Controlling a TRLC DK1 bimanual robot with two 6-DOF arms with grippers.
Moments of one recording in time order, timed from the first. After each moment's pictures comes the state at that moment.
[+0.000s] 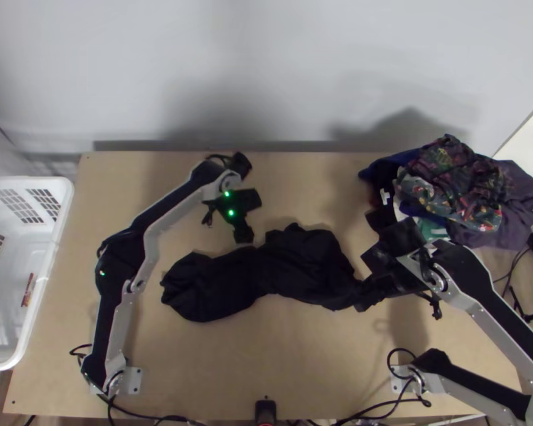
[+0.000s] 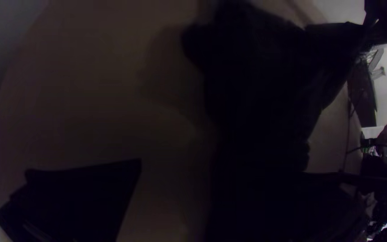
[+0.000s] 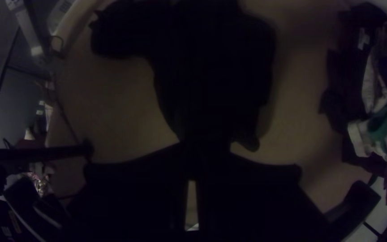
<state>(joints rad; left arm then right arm) -0.52 2.23 2.00 -1.15 0.28 0.63 0.51 1.10 1.03 -1.16 -0.28 -0.09</state>
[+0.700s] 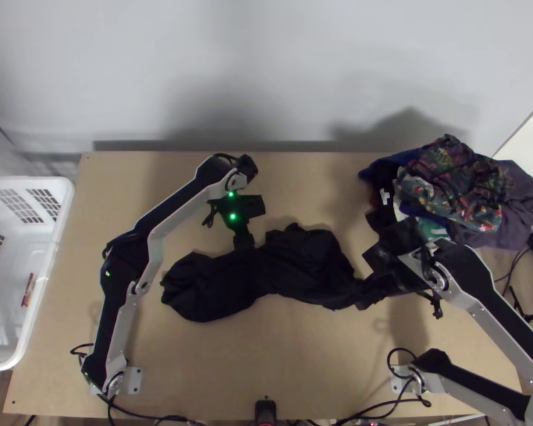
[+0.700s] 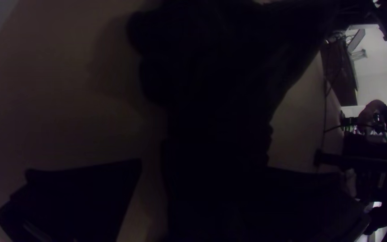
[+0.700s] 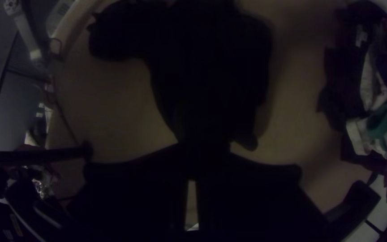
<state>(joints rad) -0.56 2.25 2.08 -1.37 0.34 0.70 0.50 1.10 1.03 -1.16 -0.28 -0.09</state>
